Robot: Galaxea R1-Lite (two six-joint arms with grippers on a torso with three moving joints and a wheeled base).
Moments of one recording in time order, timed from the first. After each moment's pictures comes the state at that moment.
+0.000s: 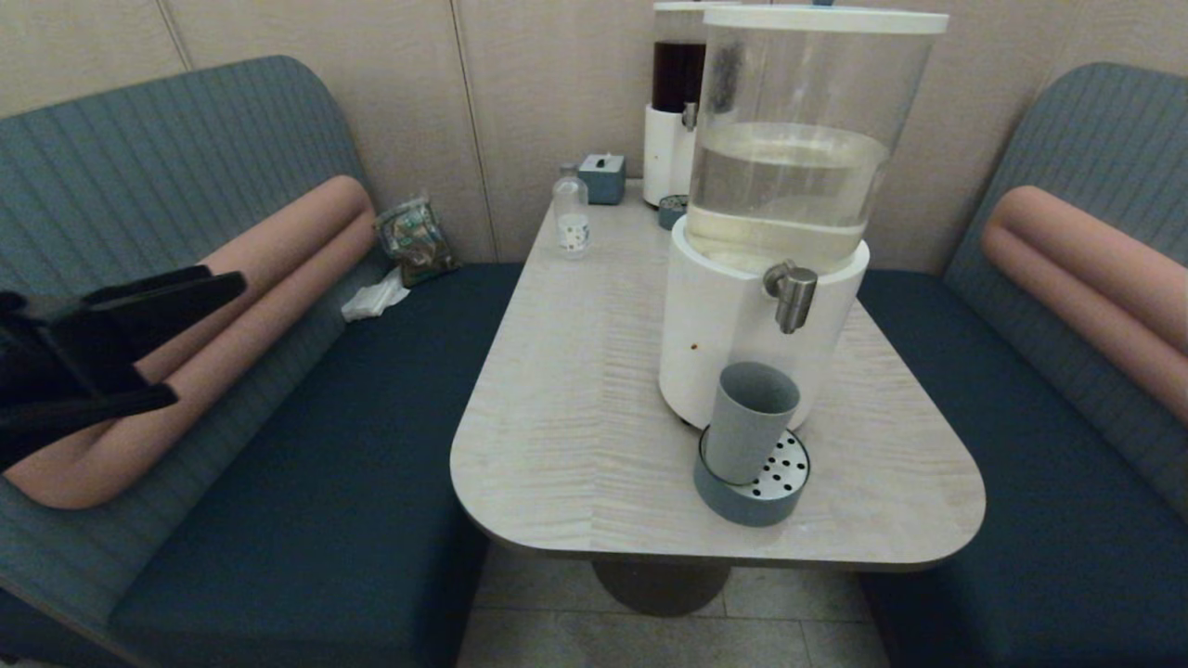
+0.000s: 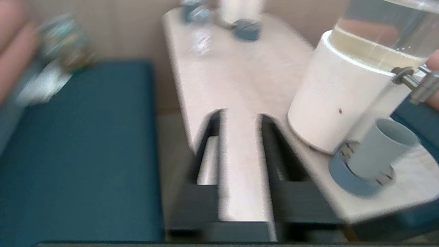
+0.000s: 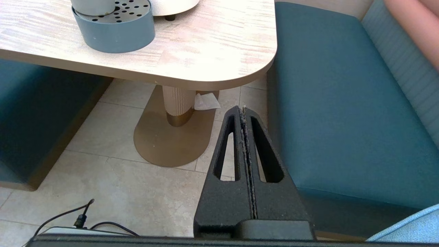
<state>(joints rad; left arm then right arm) 0.00 1.14 -0.61 -0.64 -0.34 -0.12 0.00 0.00 -0.01 0.05 0.02 -0.07</state>
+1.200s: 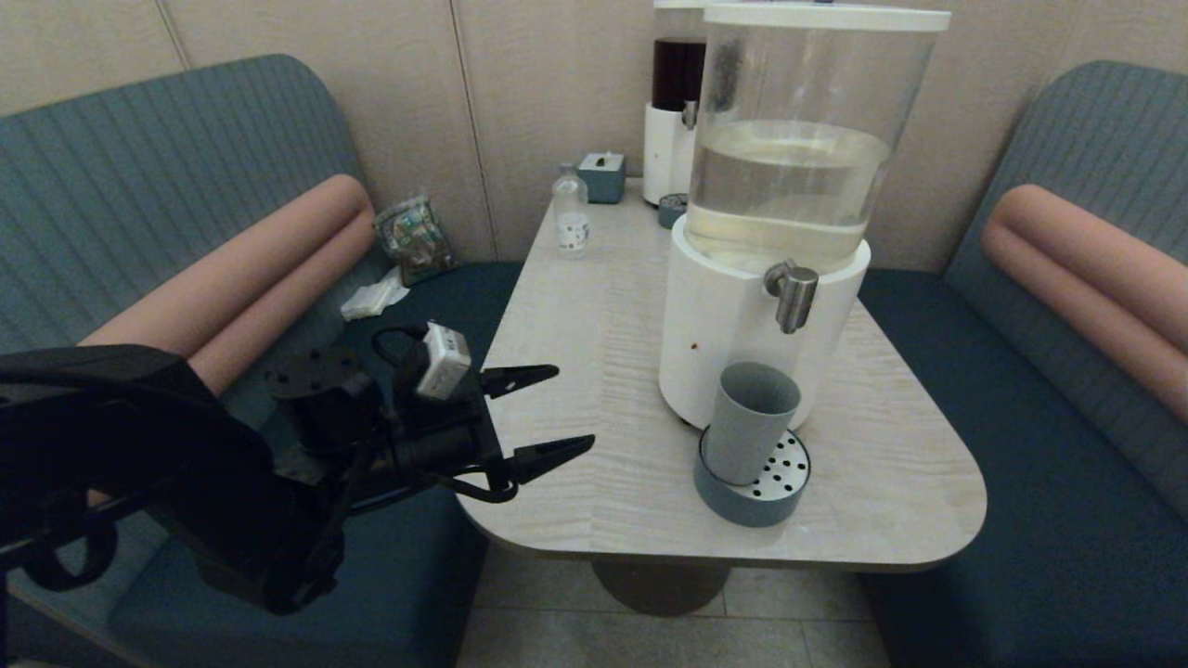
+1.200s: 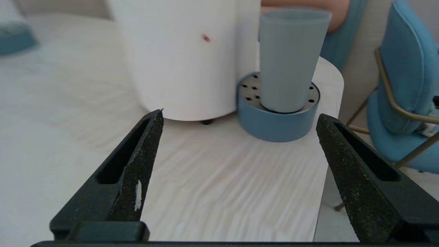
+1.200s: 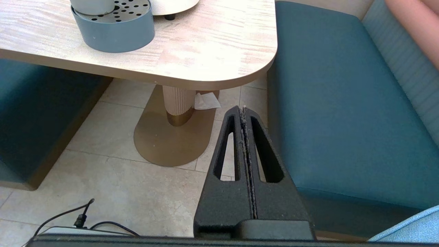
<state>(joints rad) -0.30 2.09 -0.68 -1.52 -0.85 0.08 0.00 0.00 -0.01 0.05 0.02 -0.07</state>
